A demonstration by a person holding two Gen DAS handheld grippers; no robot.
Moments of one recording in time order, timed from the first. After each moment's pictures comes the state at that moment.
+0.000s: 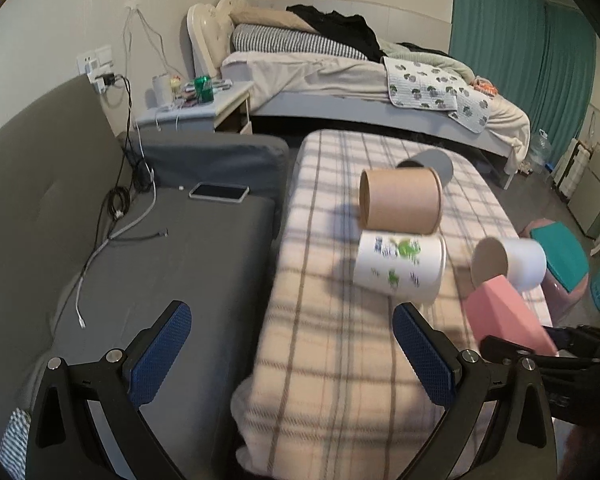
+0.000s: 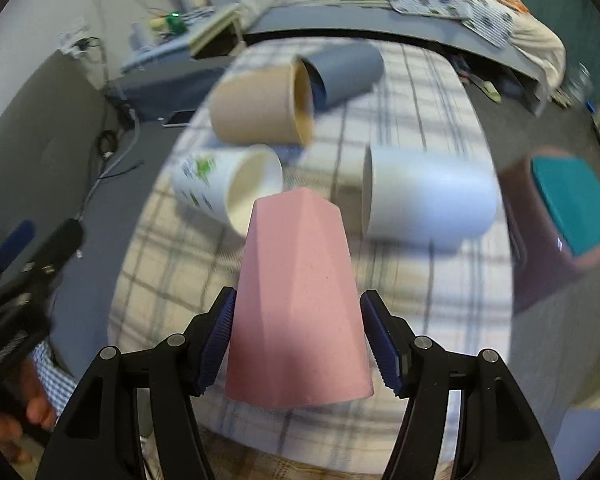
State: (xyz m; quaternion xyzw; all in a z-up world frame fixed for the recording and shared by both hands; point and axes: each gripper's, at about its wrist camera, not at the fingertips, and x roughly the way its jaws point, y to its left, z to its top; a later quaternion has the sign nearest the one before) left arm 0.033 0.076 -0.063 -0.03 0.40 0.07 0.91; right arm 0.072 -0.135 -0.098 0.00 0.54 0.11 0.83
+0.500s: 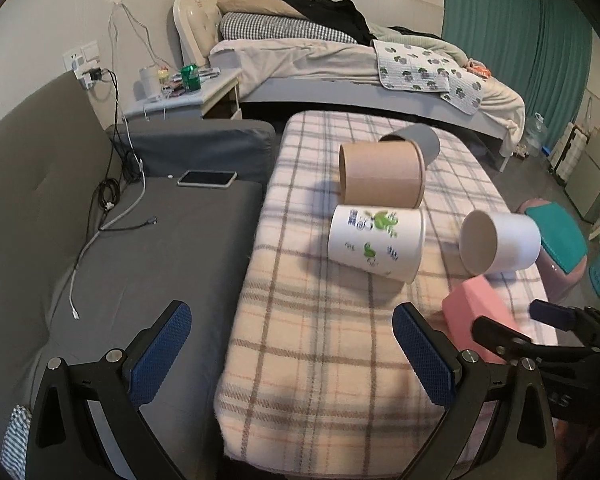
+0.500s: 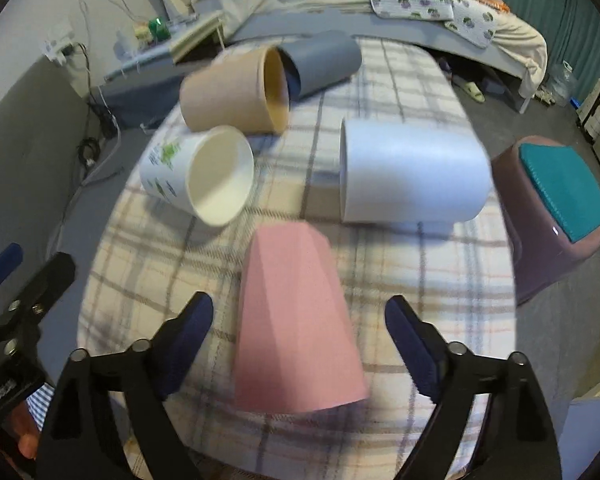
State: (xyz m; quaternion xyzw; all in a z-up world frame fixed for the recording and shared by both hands) left arm 0.035 0.049 -0.065 -0.02 0.42 0.06 0.91; right arm 0.066 -0.151 -0.111 0.00 0.52 0.10 0.85
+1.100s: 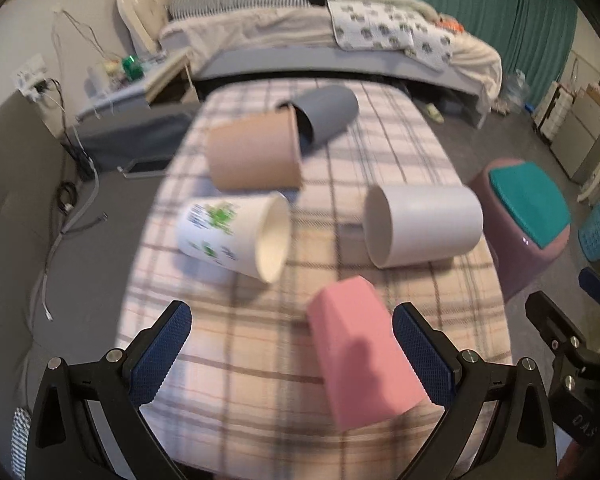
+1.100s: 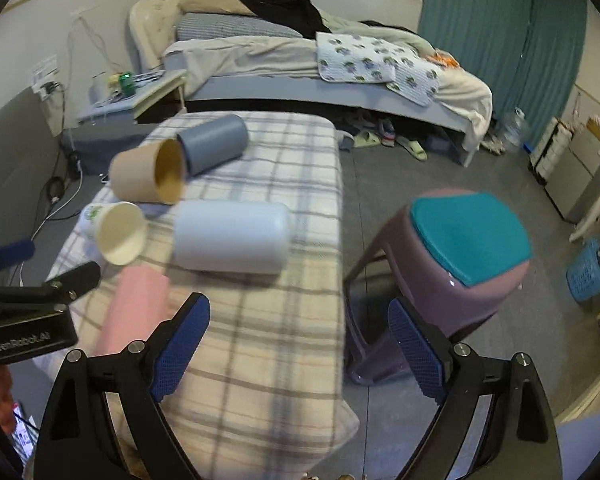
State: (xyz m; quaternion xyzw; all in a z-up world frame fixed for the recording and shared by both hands) left arm 0.081 -0.073 -0.081 0.01 0.49 0.02 0.87; right arm 0.046 -0.265 -0.064 -0.04 0.43 0.03 0.90
